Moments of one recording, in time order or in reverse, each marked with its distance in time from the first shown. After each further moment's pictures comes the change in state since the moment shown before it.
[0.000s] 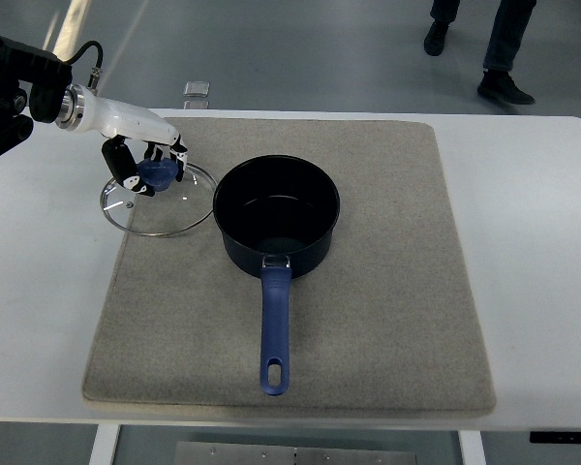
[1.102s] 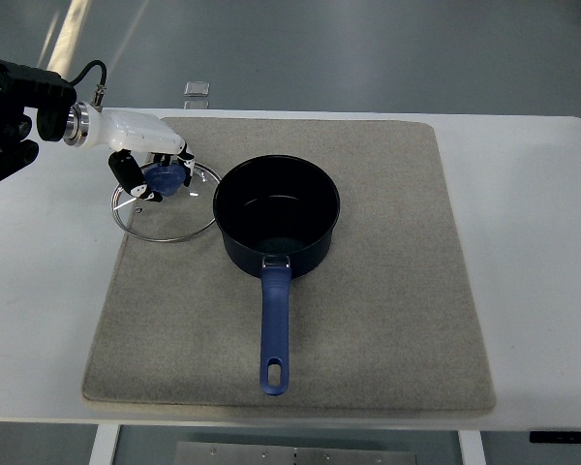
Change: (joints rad) left arm 0.055 0.007 0.005 -0.029 0.015 0.130 0.000; right arm 0.000 0.000 0.000 0.000 0.000 0.000 0.000
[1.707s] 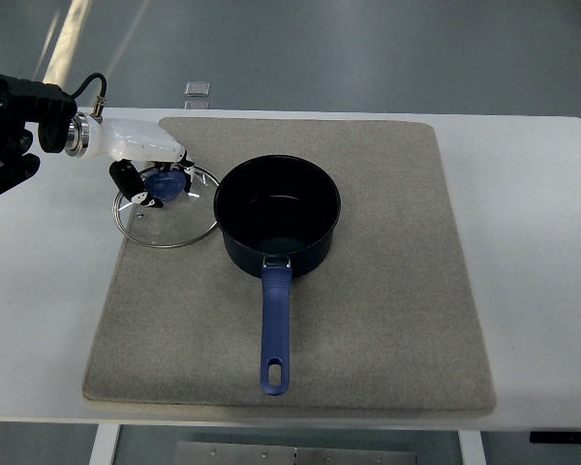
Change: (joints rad) left arm 0.025 -0.003 0.014 0.001 -0.002 0.072 0.000; right arm 0.000 0.000 0.000 0.000 0.000 0.000 0.000
